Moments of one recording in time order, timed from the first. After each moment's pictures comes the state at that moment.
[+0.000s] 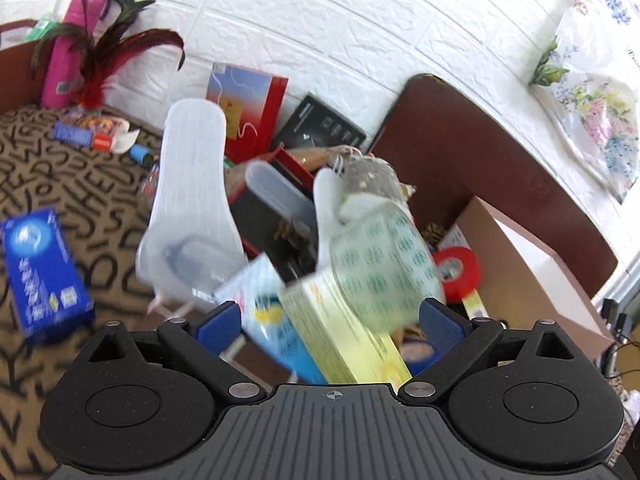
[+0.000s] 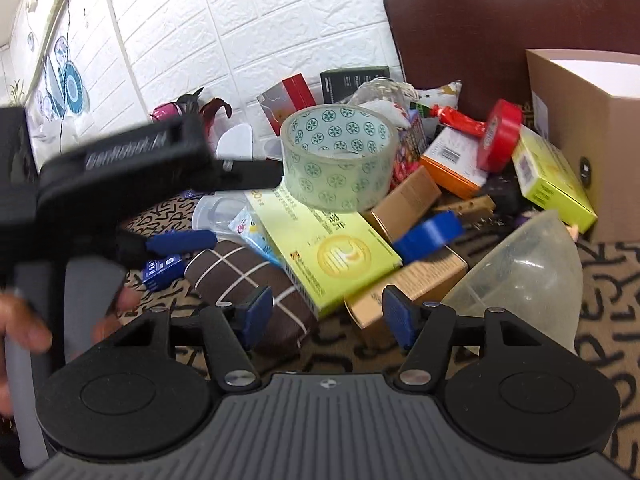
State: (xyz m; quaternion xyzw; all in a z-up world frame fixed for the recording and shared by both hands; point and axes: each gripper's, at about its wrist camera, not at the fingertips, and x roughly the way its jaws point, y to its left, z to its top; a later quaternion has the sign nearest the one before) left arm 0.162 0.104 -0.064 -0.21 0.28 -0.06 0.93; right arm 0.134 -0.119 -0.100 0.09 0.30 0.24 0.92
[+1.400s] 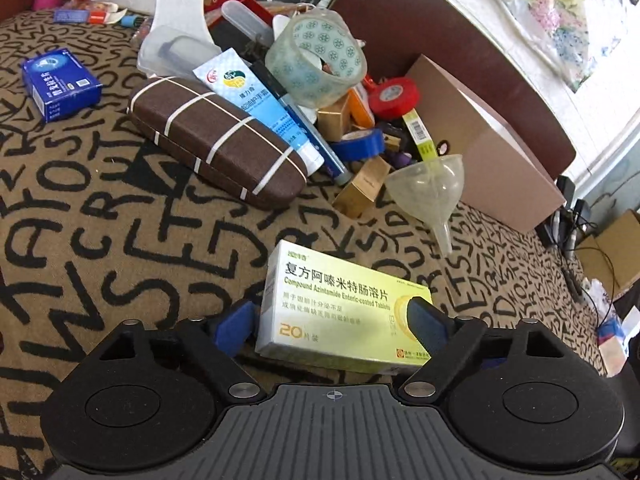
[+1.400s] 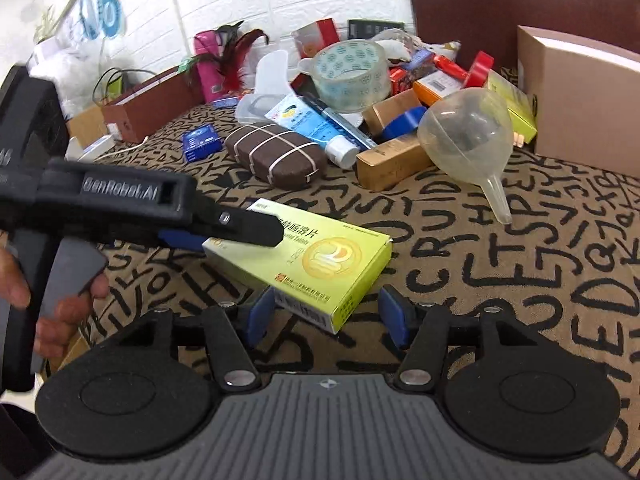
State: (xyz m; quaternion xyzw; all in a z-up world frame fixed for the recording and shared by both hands) left arm 0.034 0.067 -0.105 -0.21 0.41 -0.15 0.88; right arm 0.010 -0.166 -0.108 0.00 0.35 0.27 0.90
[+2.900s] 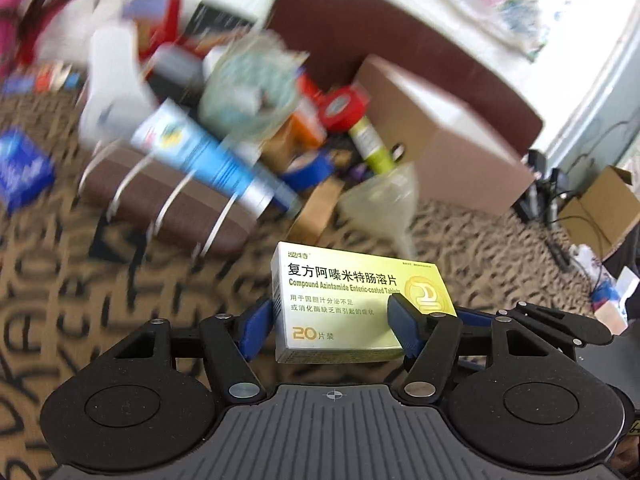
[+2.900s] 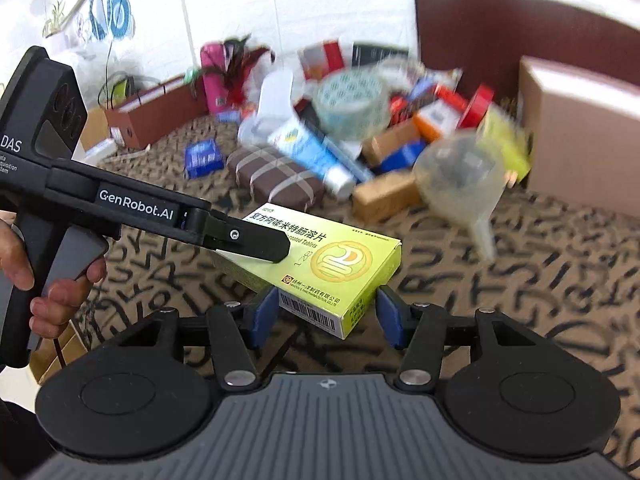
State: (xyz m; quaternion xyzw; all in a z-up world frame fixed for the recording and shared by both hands) left arm 0.044 0.042 -0.064 -0.13 0.38 -0.21 0.89; right arm 0.010 -0.174 -0.081 -0.02 0.32 0.27 0.91
